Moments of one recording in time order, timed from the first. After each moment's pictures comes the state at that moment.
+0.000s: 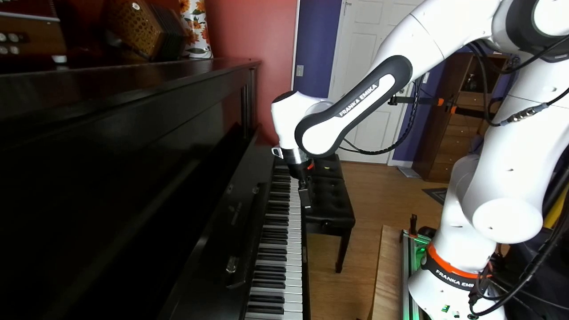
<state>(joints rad) 0.02 -0.11 0.01 -2.49 -0.22 2.13 -0.19</state>
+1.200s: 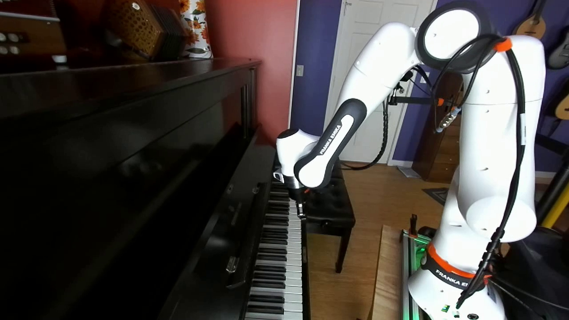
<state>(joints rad) -0.07 0.23 -0.06 -2.47 -0.29 2.52 -0.29</state>
